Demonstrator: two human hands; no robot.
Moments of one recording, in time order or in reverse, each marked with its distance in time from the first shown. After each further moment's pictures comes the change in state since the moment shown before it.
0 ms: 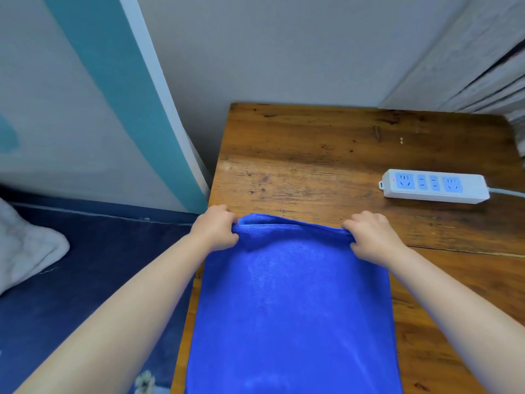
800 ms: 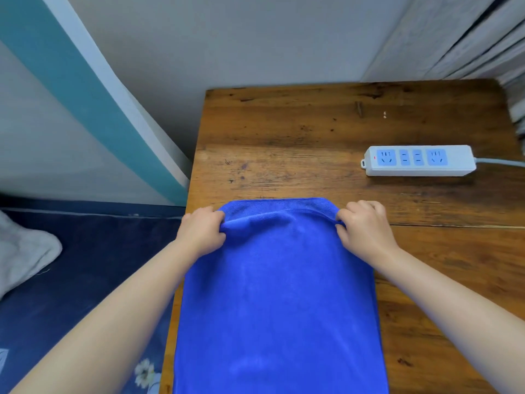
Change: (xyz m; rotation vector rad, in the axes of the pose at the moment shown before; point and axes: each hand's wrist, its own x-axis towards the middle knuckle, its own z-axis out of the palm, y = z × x) left_hand -0.007 0.025 0.020 0.178 0.046 -0.072; right_hand -0.028 0.011 0.024 0.249 0.299 0.086
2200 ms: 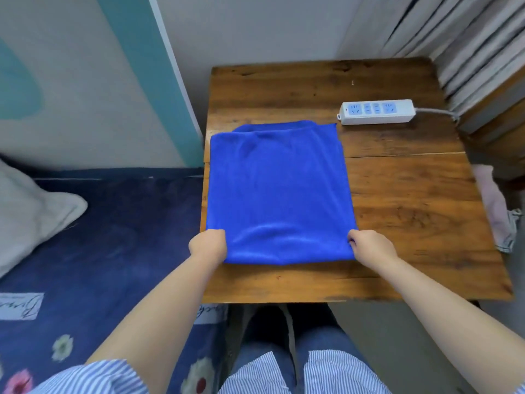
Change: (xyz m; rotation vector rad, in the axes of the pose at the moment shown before) left_hand -0.172 -0.001 0.074 0.061 -0.265 -0.169; right_hand -0.198 -0.033 0.019 -0.064 -0.396 0.308
